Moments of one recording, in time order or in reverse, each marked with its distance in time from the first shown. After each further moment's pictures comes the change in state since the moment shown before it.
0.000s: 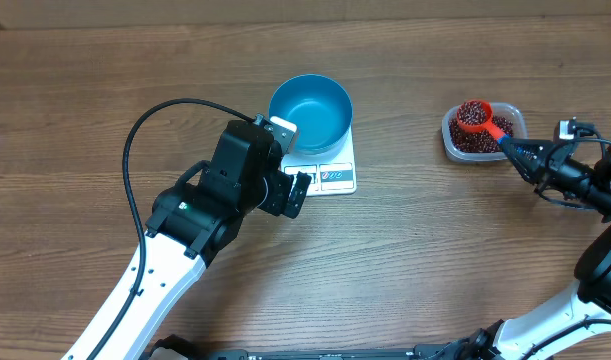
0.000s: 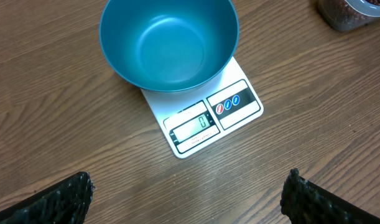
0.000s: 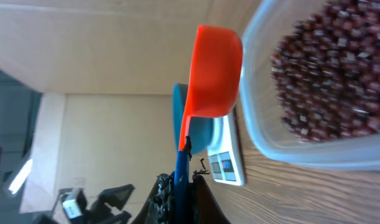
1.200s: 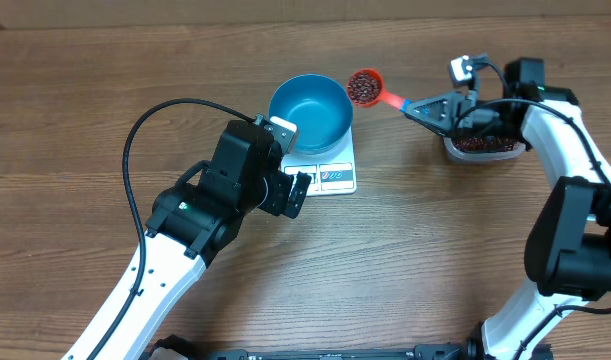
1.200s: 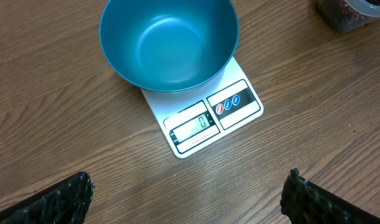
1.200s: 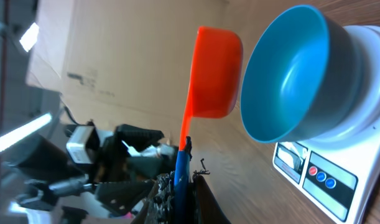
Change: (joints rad) left arm 0.000 0.000 0.000 0.000 0.000 0.000; right arm 0.521 0.000 0.238 0.058 -0.064 0.053
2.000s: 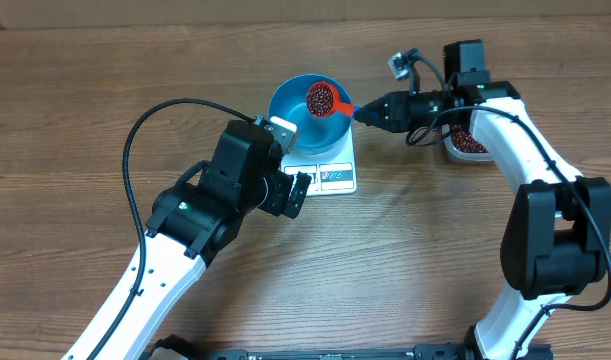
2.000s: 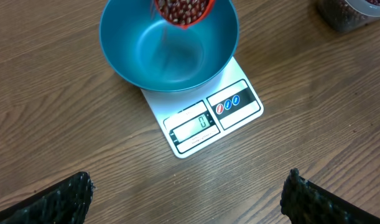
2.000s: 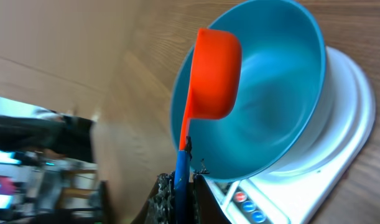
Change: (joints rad) left arm 0.000 0.000 0.000 0.000 0.000 0.000; right arm 0.228 0.000 0.005 0.275 0.411 0.055
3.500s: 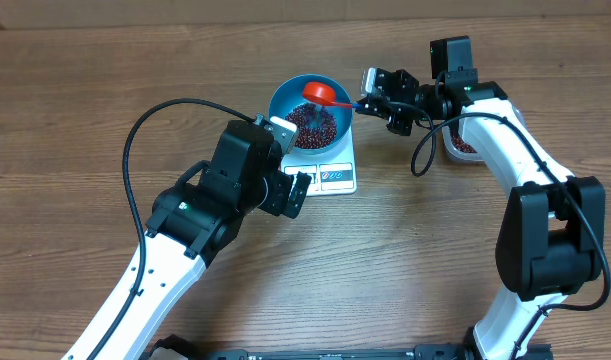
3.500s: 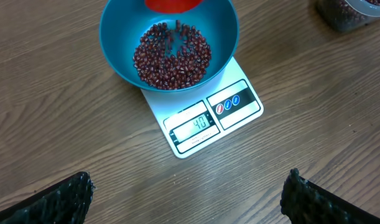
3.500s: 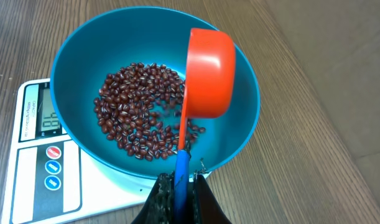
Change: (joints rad) left arm 0.000 0.000 0.000 0.000 0.000 0.000; right arm 0.039 0.000 0.000 0.112 0.280 -1.073
